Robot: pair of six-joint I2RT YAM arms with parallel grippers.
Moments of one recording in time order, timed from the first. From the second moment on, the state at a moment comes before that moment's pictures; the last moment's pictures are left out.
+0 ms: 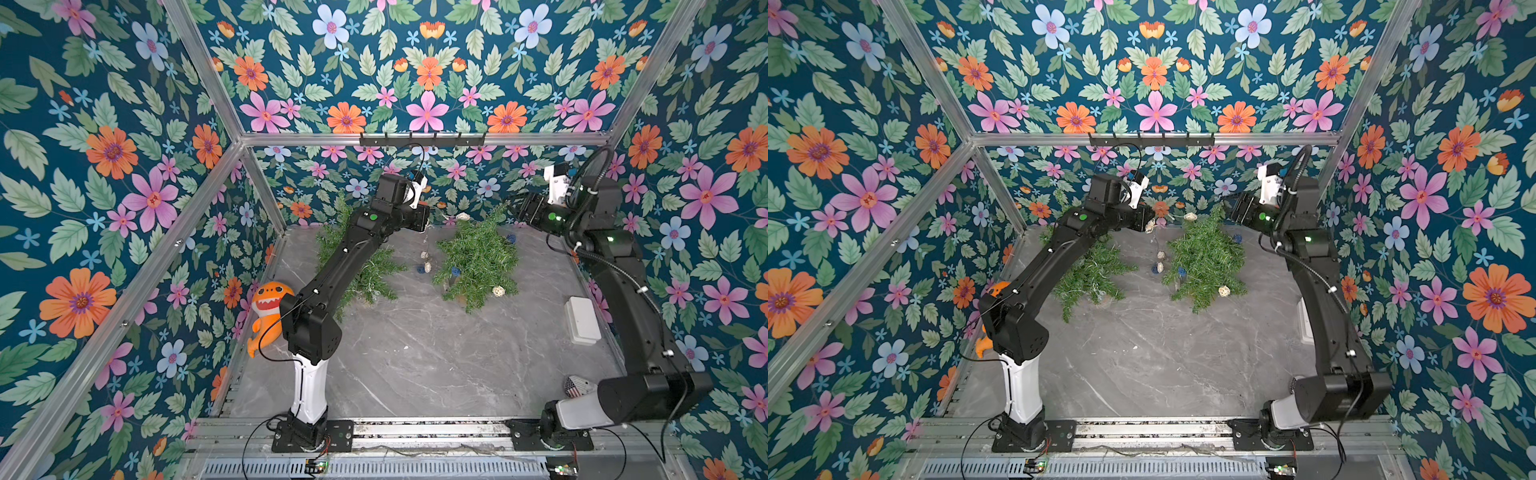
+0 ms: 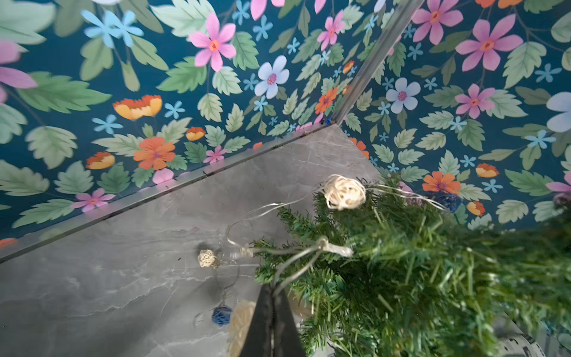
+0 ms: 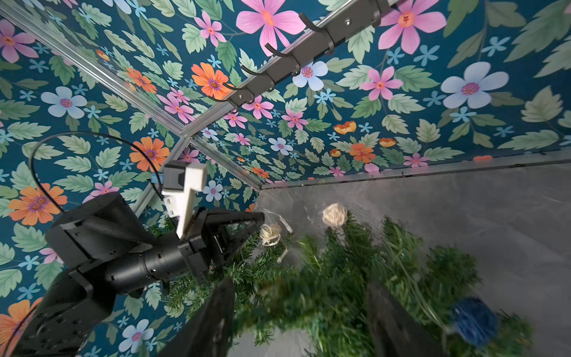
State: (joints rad) left arm -0.53 1.98 2.15 -0.65 0.24 -0.16; right arm 0.03 1.39 1.62 -0.54 -0.55 0.51
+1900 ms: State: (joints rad) left arm -0.53 1.73 1.89 -0.73 0.22 -0.22; right arm 0.82 1.52 0.90 0.37 0.10 0.42
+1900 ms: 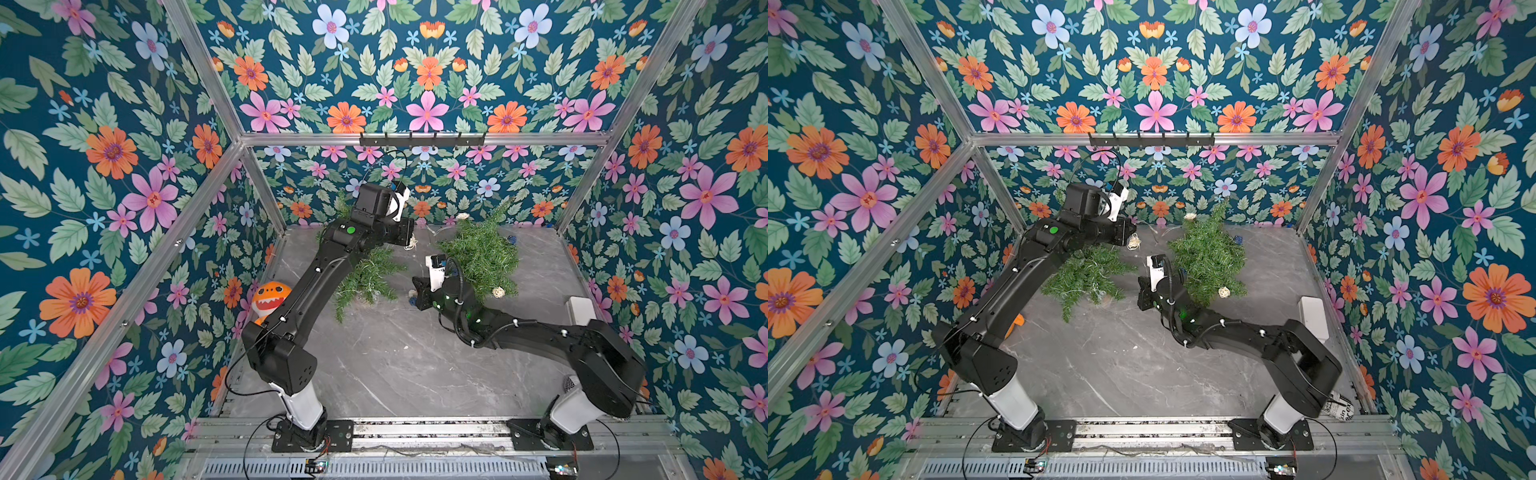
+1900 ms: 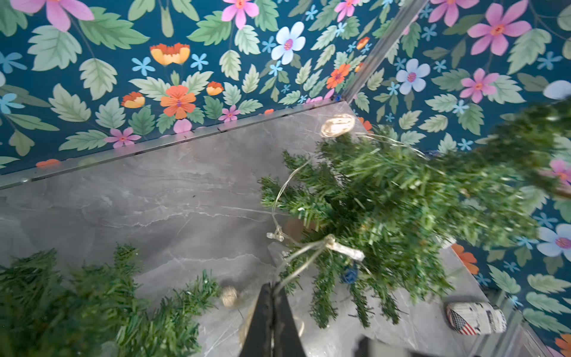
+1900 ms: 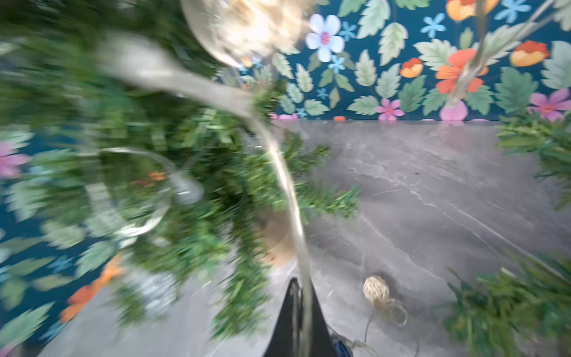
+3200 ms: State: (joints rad) left arm -0.77 1.72 1.41 -0.29 0.38 -0.45; right arm 0.44 0.92 1.04 -0.74 -0.01 0.49
